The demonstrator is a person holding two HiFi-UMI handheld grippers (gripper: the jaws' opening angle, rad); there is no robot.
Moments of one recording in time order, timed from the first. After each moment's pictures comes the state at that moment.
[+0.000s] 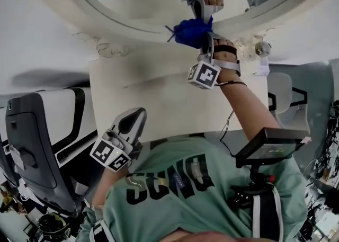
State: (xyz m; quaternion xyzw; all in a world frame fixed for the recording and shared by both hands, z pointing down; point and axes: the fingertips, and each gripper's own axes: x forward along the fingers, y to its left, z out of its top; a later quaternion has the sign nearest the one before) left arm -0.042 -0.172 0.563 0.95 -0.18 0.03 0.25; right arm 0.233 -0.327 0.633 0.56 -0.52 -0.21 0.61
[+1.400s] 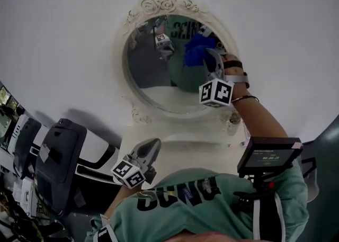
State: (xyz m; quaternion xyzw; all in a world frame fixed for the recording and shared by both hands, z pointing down) left arm 0.046 -0.106 0.409 0.96 -0.25 -0.04 0.07; right arm 0.281 -0.275 0.229 0.63 -0.54 -0.45 0.34
